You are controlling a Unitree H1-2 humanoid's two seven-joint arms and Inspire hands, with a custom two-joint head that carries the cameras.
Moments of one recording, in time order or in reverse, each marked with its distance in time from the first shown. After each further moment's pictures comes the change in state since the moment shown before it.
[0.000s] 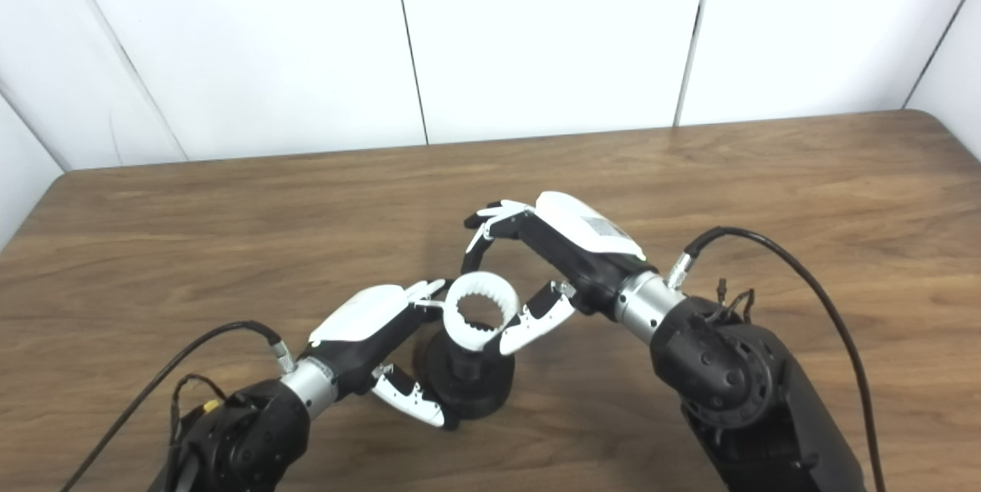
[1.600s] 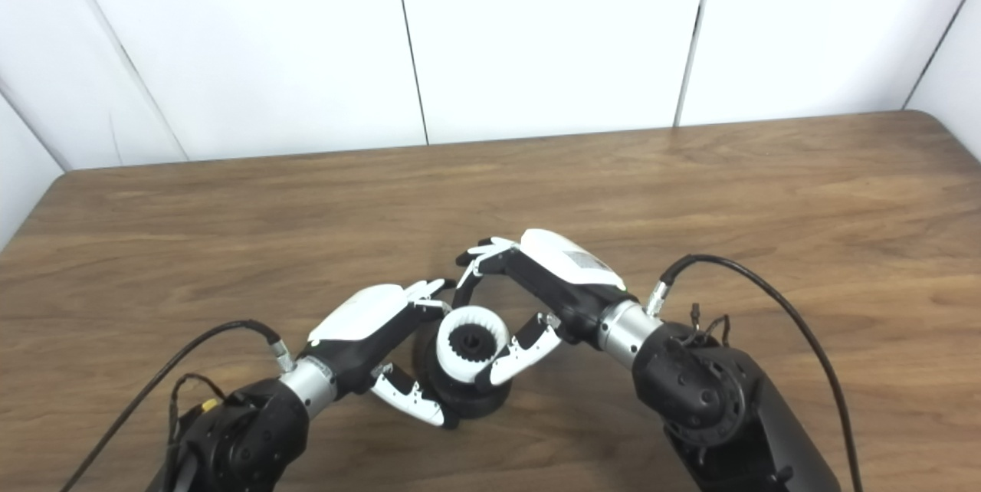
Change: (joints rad) left arm -0.001 0.000 0.004 -0.003 0.002 0.000 -0.006; right arm 0.046 0.017 0.044 0.070 -0.011 -0.041 -0.007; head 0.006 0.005
